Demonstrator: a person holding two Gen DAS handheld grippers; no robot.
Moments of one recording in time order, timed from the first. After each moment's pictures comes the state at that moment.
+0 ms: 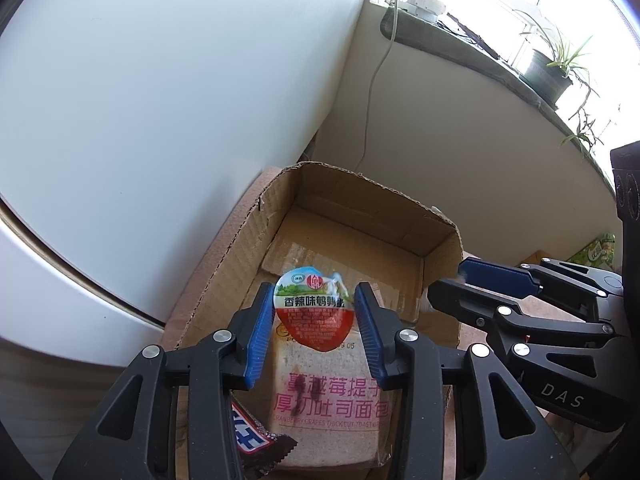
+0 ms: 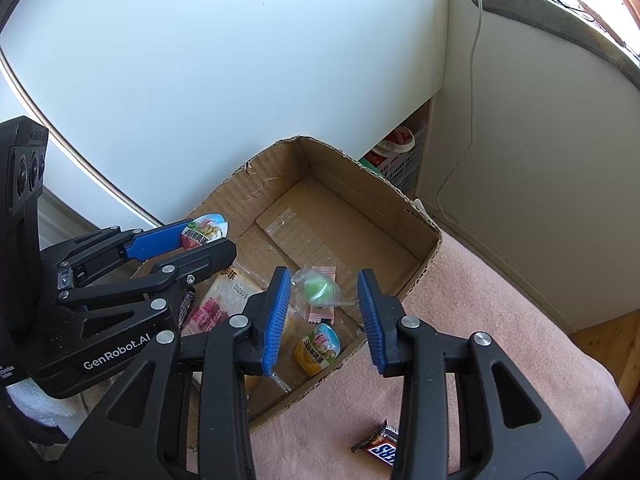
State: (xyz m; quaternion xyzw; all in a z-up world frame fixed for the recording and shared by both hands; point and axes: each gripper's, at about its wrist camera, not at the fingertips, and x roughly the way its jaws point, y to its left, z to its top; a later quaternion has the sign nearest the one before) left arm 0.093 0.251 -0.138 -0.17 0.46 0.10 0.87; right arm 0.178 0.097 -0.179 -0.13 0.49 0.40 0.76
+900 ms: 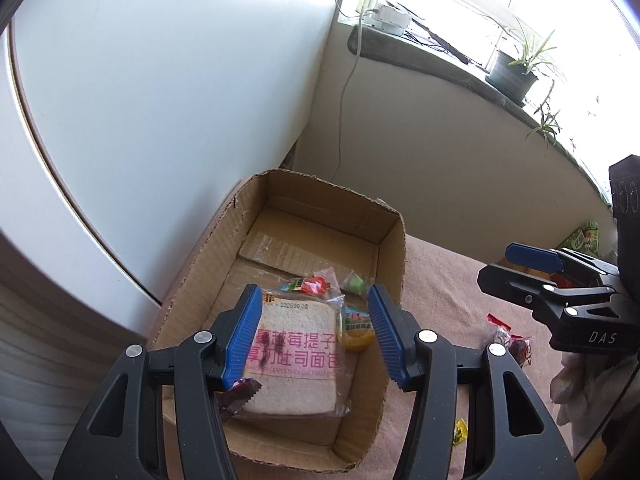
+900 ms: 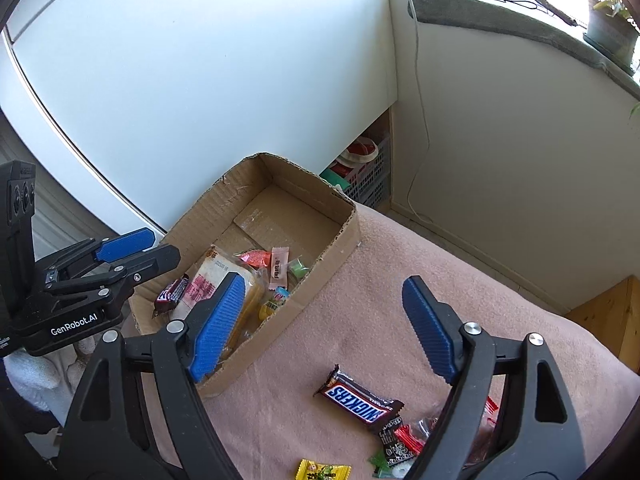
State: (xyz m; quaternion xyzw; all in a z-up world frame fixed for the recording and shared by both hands) left arm 0.057 0.215 -0.105 -0.15 0.44 0.07 0.88; right arm 0.170 0.005 -0.141 -0.08 0.48 0.37 0.79
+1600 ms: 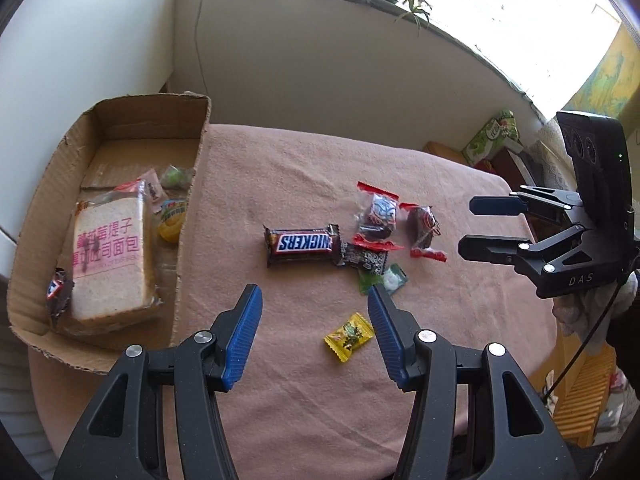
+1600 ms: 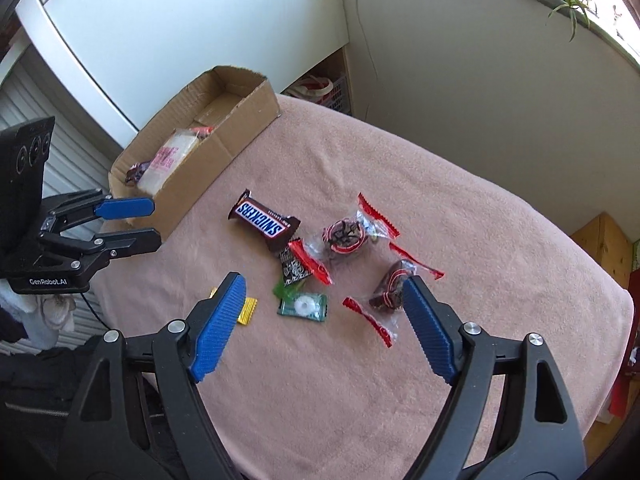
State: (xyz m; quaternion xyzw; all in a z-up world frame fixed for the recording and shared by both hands) left arm 0.032 0.088 -0.132 -0.10 0.51 -0.13 0.84; right arm 0.112 -0.156 -0.176 -0.11 0.53 0.35 0.76
